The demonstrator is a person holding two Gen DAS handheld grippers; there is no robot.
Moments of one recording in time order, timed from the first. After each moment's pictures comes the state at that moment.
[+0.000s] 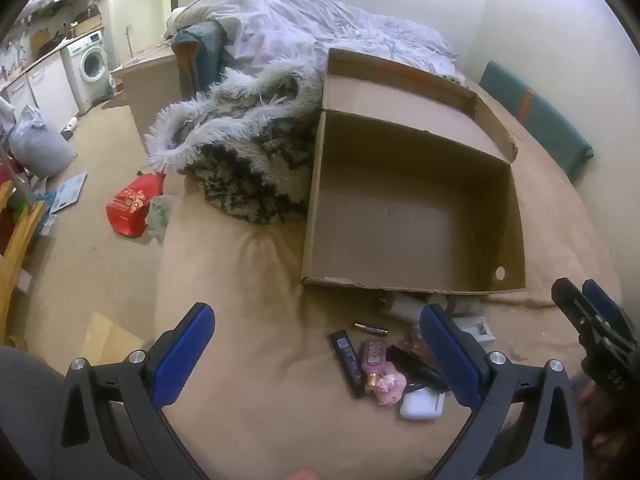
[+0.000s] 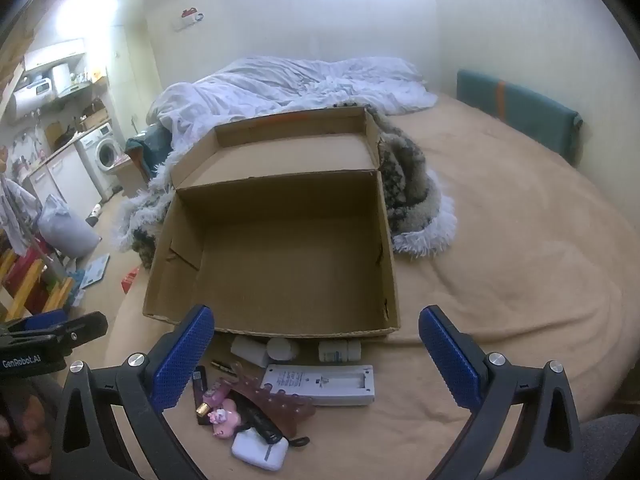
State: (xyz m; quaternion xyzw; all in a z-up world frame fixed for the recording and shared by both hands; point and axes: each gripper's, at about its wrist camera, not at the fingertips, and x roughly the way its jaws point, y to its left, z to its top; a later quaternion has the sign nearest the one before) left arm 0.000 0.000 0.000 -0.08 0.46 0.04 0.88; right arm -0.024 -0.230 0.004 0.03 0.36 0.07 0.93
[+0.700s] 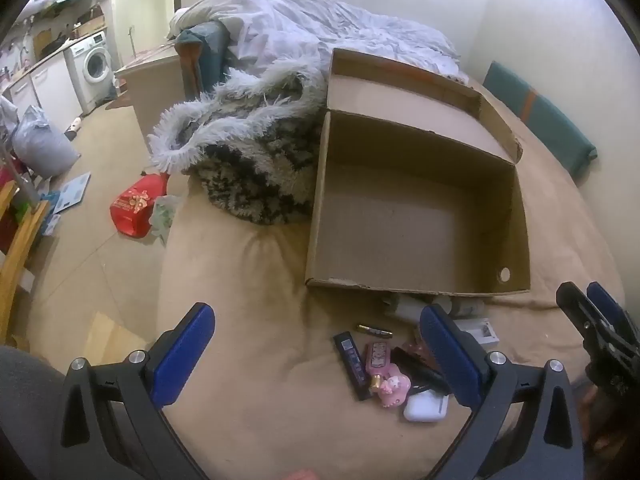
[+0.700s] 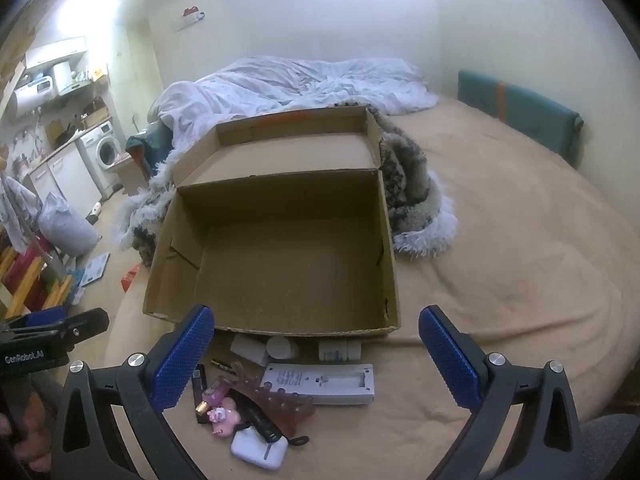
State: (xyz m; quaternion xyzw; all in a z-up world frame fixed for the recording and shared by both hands) left arm 0.002 0.003 -0.001 -0.08 0.46 0.05 0.88; right arm -0.025 -0.228 0.004 0.03 0.36 0.07 0.93
